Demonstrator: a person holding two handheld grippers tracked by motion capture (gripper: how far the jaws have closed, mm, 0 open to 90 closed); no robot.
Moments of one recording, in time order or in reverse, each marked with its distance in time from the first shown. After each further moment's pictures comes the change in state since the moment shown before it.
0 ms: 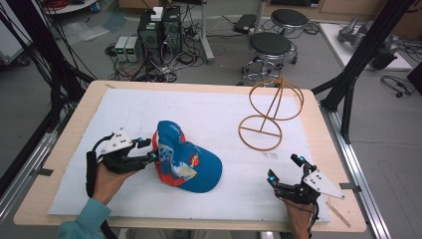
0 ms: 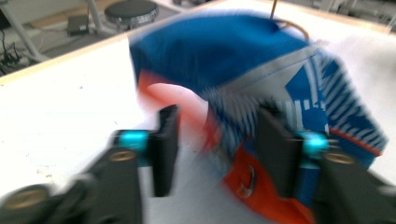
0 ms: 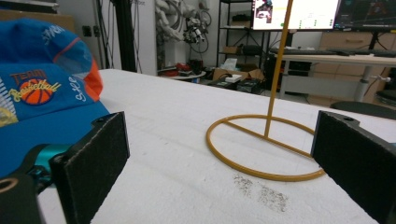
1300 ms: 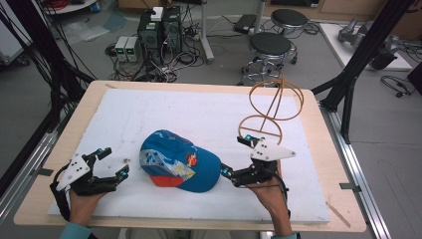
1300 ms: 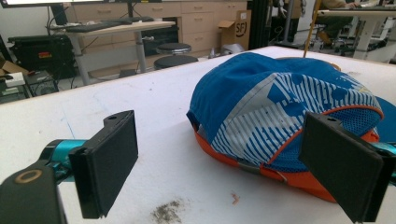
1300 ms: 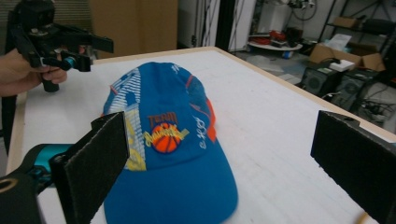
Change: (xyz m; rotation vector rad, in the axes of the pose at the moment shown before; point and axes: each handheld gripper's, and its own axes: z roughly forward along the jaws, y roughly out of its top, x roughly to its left) left arm 0.023 -0.087 -0.059 -0.278 0.154 -0.015; right arm 0.085 0.090 0.093 0.191 0.404 -0.128
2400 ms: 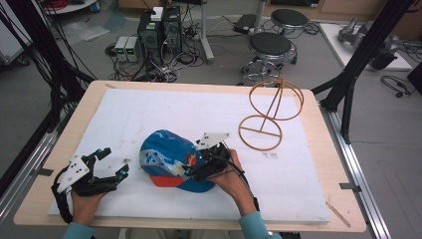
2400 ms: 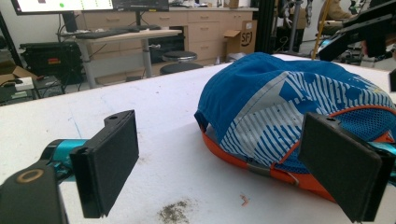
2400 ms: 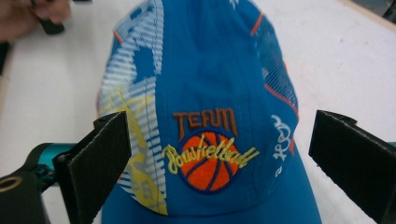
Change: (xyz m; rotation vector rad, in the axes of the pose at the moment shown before) left arm 0.004 -0.008 0.001 -0.032 0.013 -0.001; right arm 0.020 -0.004 0.117 0.326 0.165 -0.037
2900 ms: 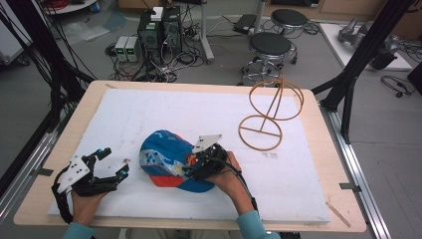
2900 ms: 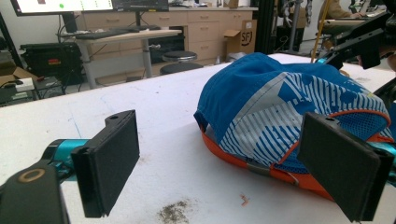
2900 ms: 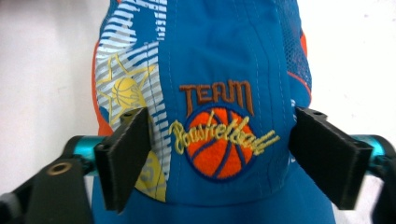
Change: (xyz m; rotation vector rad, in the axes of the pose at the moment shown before) left arm 0.000 0.000 0.000 0.000 0.001 0.001; right arm -0.001 -0.004 0.011 0.092 0.012 -0.040
